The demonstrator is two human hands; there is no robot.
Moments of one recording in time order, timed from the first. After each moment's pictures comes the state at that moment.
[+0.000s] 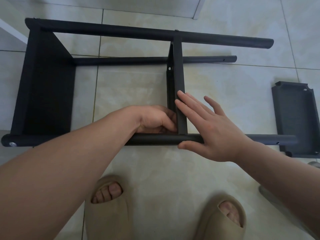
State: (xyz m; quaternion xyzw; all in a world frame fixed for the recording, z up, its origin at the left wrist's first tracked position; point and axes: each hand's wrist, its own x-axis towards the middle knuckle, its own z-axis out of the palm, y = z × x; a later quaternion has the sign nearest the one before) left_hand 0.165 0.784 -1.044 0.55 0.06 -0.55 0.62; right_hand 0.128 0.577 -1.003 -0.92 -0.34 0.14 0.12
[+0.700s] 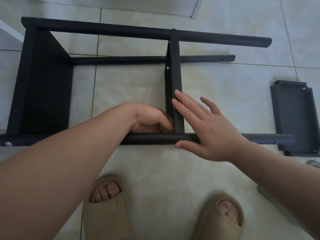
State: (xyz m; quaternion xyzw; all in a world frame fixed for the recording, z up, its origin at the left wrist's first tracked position) left_hand 0.170 0.788 -1.047 0.52 0.06 -0.63 0.57; right_hand 0.126 0.578 -1.006 -0.92 -0.35 0.13 0.11
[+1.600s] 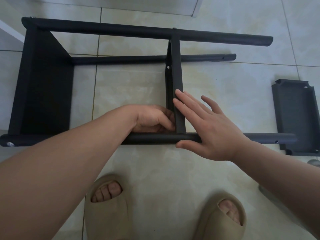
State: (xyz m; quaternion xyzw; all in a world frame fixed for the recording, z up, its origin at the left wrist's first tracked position) left_hand 0.165 0.786 -1.045 0.54 0.06 -0.58 0.61; right_hand 0.126 0.577 -1.006 -0.92 -0.35 0.12 0.11
